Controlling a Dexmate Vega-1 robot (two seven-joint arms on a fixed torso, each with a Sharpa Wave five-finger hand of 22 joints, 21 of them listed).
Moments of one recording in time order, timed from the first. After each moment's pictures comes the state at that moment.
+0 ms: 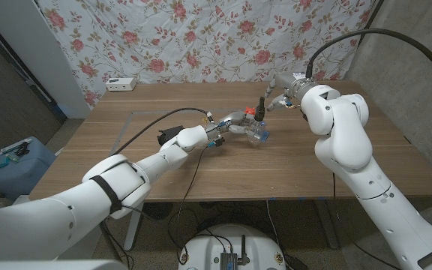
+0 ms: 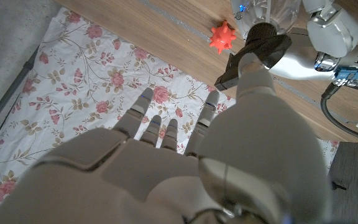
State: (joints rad) left arm 0.36 0.17 0.83 -0.58 -0.16 -0.78 -0.39; left_hand 1.07 -0.02 0.32 -0.23 0.18 0.75 -0.04 0.22 0.21 0.78 -0.11 0.21 0.41 0.79 -0.09 0.20 0.18 0.36 -0.04 0.19 0.17; right arm -0.94 -0.53 -0.40 -2.40 -1.37 -0.49 0.90; right_hand 0.97 0.00 0.14 -0.18 0.41 0.65 -0.22 0.23 0.22 0.02 -0.05 0.18 0.20 0.00 0.05 0.19 0.21 0.30 0.08 0.18 0.17
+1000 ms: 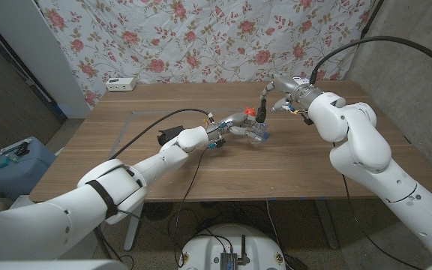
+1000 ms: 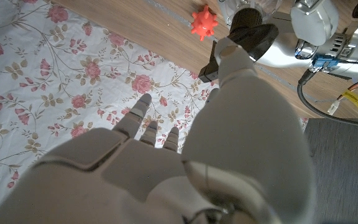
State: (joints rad) left arm 0.39 0.20 0.83 -0.66 -0.15 -0.74 -0.38; left_hand 1.07 -0.02 0.32 -0.23 0.18 0.75 -0.04 0.22 0.21 0.78 -0.11 0.21 0.41 0.79 -0.09 0.19 0.18 0.36 -0.04 0.19 0.17; right arm -0.97 -0.74 -0.39 -2.41 -1.02 -0.53 0.62; right_hand 1.18 -0.01 0.19 -0.17 0.48 0.71 -0.22 0.25 0.22 -0.07 -0.10 0.18 0.20 -0.10 0.08 0.19 0.21 0.21 0.07 0.18 0.17
